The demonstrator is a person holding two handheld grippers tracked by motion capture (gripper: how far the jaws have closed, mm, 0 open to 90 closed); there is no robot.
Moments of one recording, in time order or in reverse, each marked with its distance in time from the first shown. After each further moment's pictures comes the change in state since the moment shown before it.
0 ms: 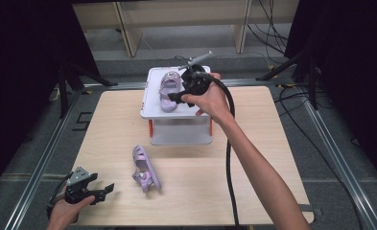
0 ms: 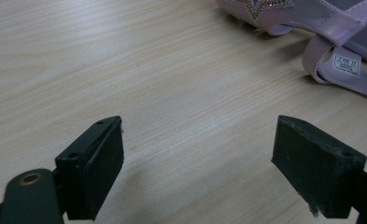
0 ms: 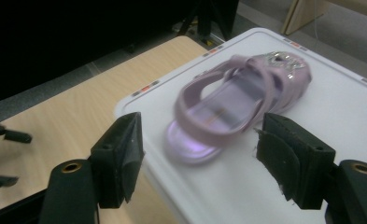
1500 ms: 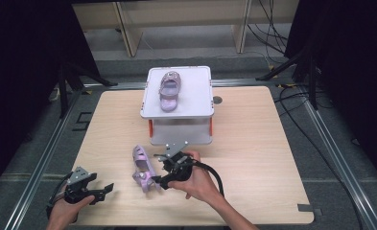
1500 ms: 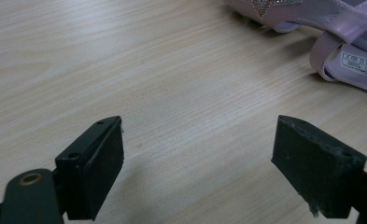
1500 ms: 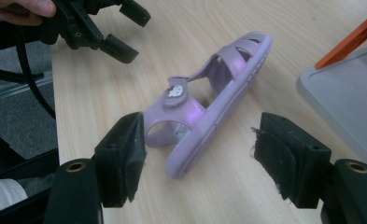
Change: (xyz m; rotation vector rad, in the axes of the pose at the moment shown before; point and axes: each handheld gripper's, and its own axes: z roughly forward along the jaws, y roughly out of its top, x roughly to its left) left arm 0.001 -0.001 0.001 0.003 0.005 -0.017; right arm 0.126 -0.149 0.054 0.093 0.224 -0.188
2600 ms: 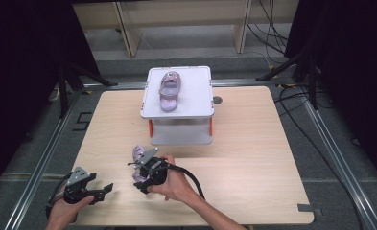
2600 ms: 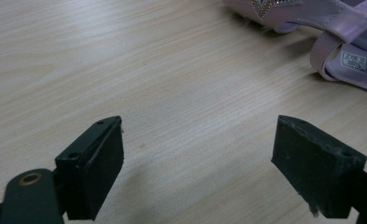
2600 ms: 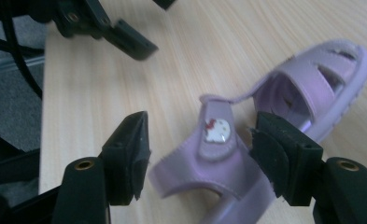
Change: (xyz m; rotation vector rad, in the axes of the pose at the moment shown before) left arm 0.001 -0.001 -0.001 -0.012 0.000 0.011; right arm 0.015 0.015 0.070 0.073 0.044 -0.085
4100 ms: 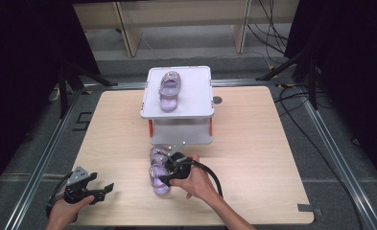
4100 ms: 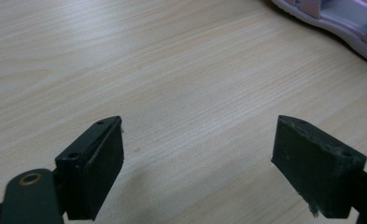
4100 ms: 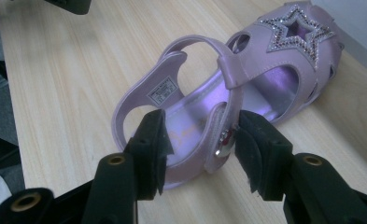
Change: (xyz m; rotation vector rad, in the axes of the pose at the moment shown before) left arm -0.002 0.002 0.000 -0.004 -0.008 0.002; right arm -0.029 -0.043 -0.038 0.070 -0.049 0.214
